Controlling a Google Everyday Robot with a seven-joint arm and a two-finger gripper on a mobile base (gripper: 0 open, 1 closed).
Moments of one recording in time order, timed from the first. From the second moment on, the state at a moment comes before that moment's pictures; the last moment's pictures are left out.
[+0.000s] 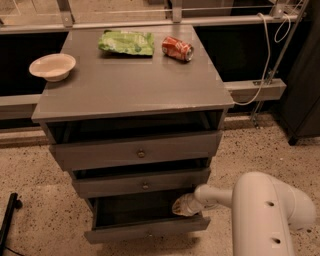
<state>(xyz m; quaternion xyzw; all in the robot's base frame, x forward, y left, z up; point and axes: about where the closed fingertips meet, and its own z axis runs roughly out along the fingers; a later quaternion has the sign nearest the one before) 0.590 -0.086 0.192 -0.74 0.62 0.09 0.26</state>
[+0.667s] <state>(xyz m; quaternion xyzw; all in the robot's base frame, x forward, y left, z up) 0.587 -0.086 0.138 -0.73 0.62 0.15 0.23</state>
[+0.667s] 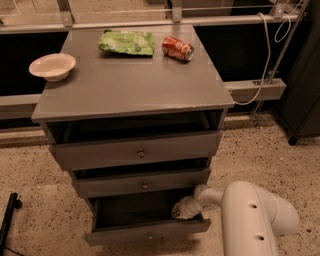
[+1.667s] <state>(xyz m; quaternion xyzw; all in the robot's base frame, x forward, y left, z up) 0.478 -0.068 0.151 -0.74 0.58 0.29 0.17</state>
